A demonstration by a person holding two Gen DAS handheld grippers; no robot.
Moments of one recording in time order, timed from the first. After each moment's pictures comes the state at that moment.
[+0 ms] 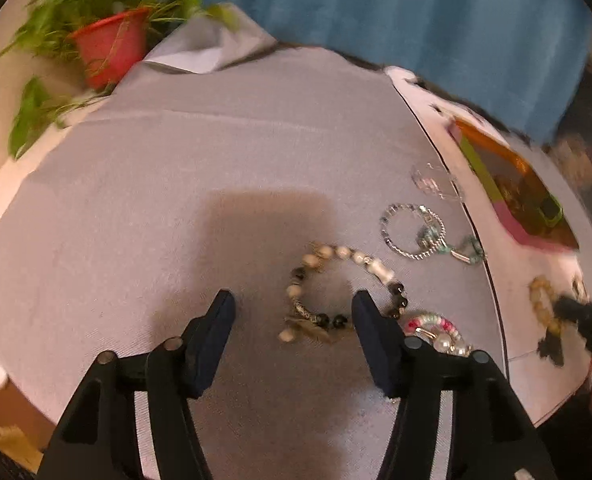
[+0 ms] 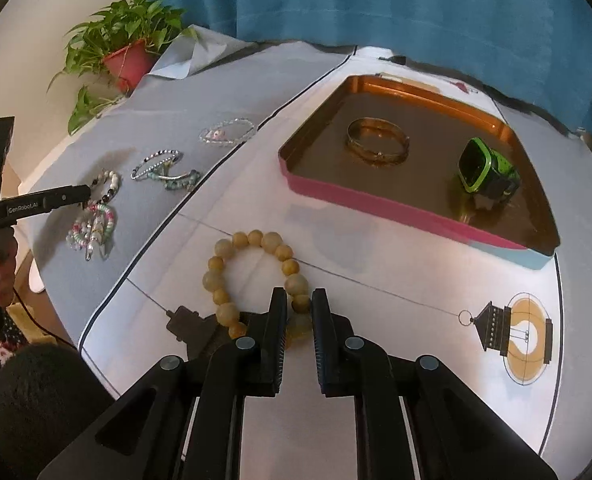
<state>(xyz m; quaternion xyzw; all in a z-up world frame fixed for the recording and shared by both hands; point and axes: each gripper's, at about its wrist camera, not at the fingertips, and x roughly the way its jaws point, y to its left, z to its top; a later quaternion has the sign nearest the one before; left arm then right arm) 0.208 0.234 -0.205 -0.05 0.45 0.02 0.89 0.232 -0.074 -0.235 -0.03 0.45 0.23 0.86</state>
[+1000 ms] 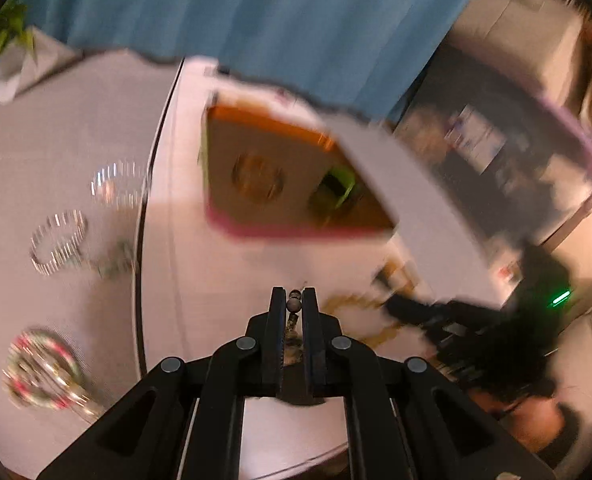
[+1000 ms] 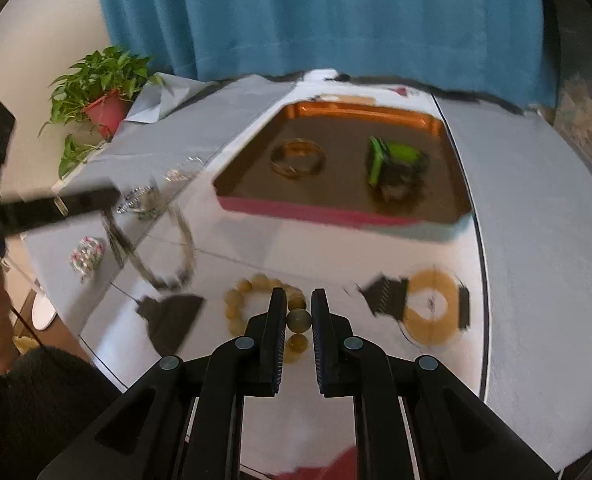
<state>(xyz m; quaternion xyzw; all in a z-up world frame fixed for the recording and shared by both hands) 0.213 0.045 -0.187 -0.12 0.44 -0.21 0.86 0.217 -0.166 -0.224 0.04 0.43 0.20 0.88</state>
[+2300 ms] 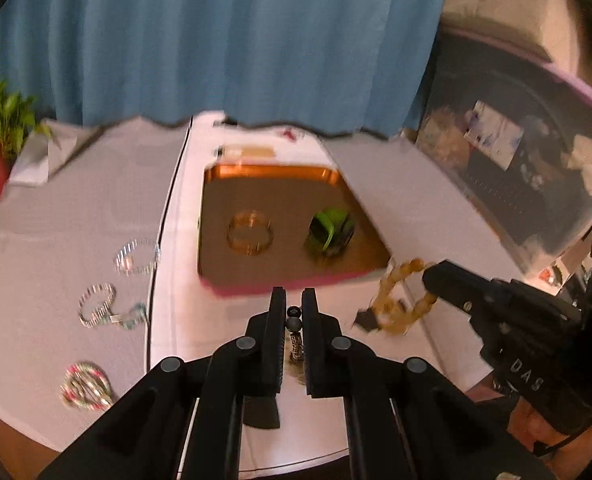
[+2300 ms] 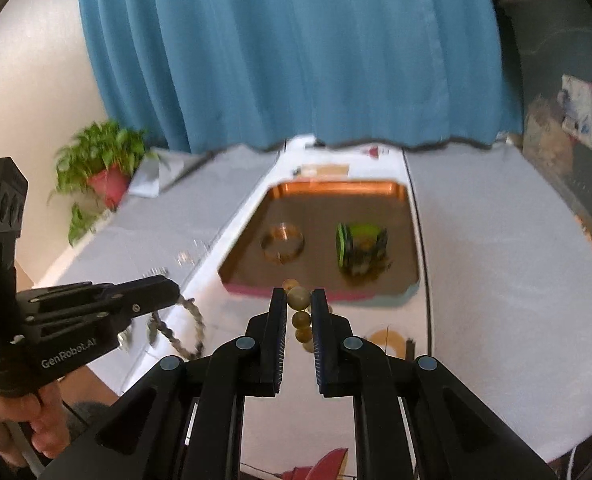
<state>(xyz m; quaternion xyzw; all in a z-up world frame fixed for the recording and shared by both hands) 0.198 -0.029 -0.086 -0.02 0.39 -0.13 0.91 0.206 -0.201 -0.116 0.09 0.35 0.17 0.92</state>
